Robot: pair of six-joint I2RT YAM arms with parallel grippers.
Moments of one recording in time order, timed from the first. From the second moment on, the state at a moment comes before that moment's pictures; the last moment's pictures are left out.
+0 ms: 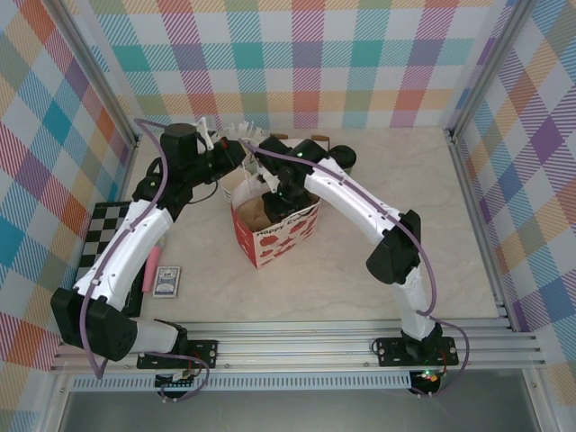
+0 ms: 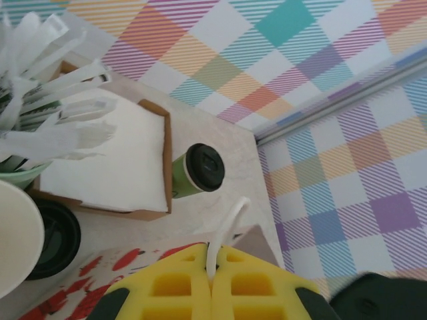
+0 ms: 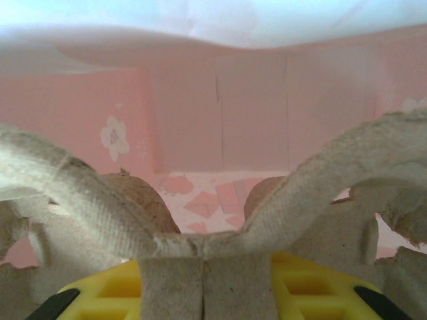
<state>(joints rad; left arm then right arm) -0.30 1.34 1.34 -0.36 0.33 -0.75 0.83 2.15 2.28 -1.45 -0.11 0.27</state>
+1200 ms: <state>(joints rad) -0.62 0.87 1.25 -0.69 0.43 -0.10 0.83 2.18 2.28 -1.52 -0.16 0.32</state>
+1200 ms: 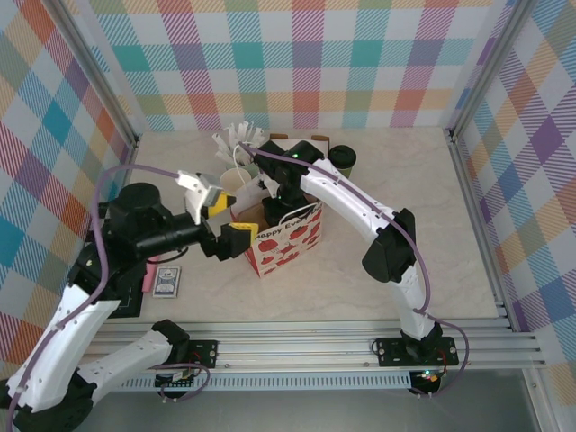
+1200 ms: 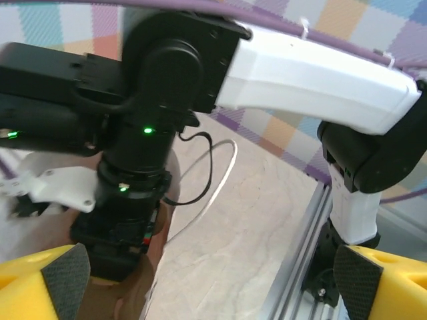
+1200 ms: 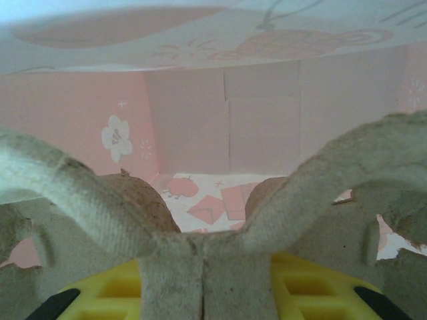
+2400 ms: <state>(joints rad) -0.78 1.14 1.25 -0.53 0.37 0.05 0.85 2.20 2.29 -1.51 -0.13 0.35</state>
